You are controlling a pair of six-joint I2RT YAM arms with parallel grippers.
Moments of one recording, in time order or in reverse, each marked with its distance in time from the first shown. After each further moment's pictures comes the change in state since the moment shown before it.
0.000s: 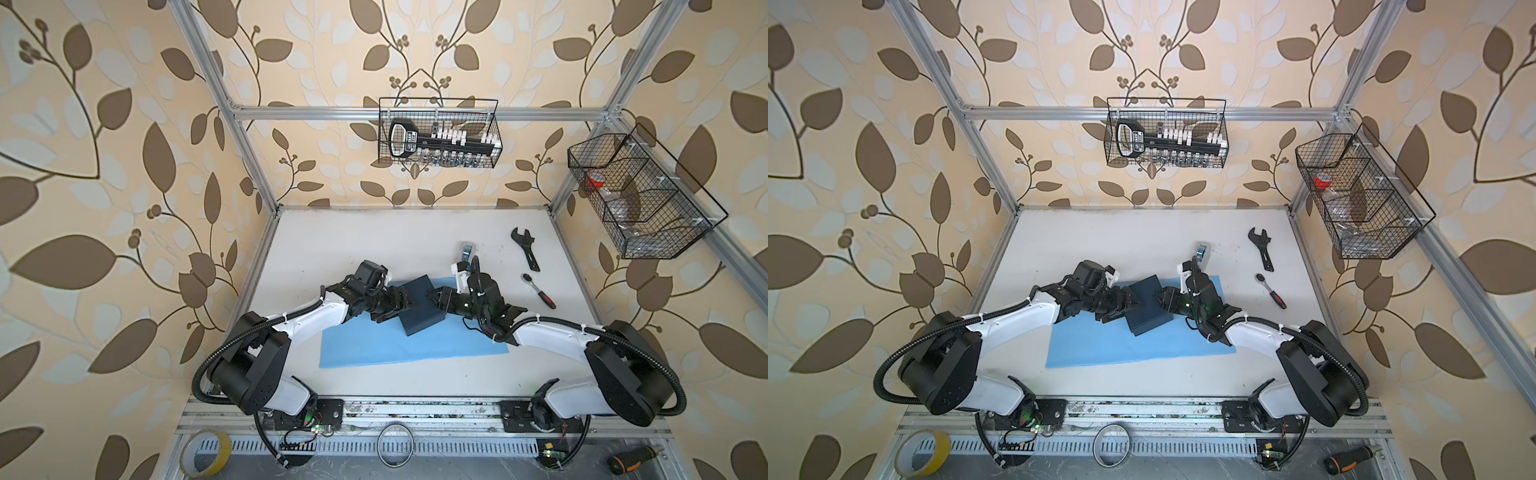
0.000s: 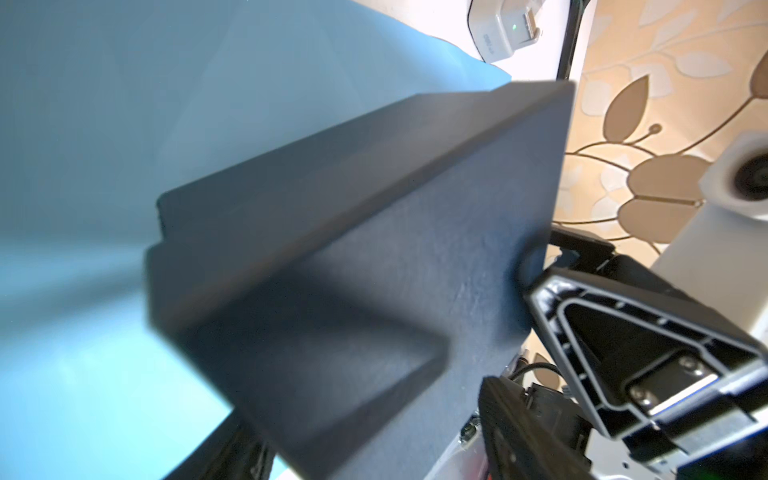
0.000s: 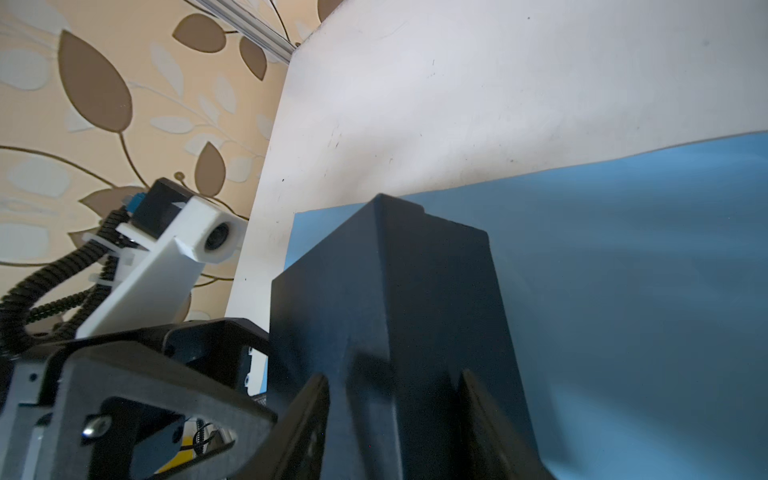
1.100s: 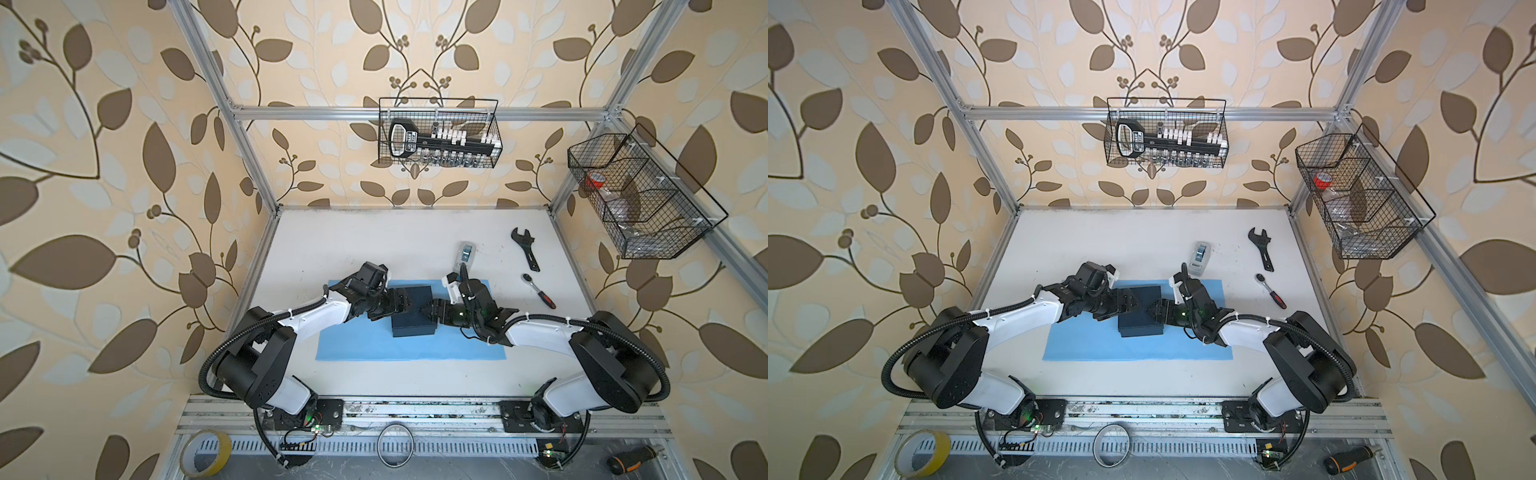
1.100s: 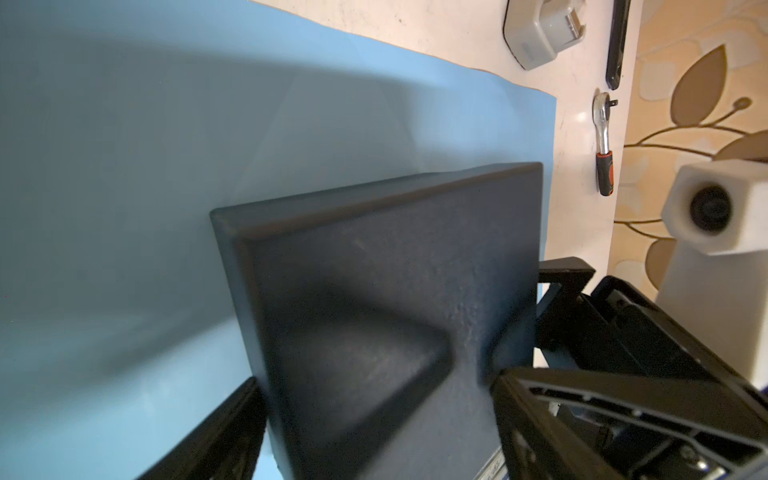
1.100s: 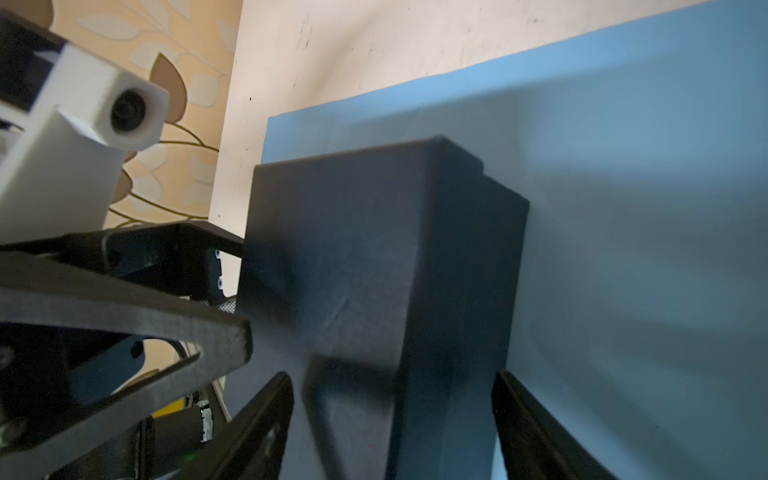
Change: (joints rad) left arm 0.001 0.045 0.001 -0.001 -0.098 0.149; right arm 0.008 0.075 0.001 -0.058 -0.099 -0.051
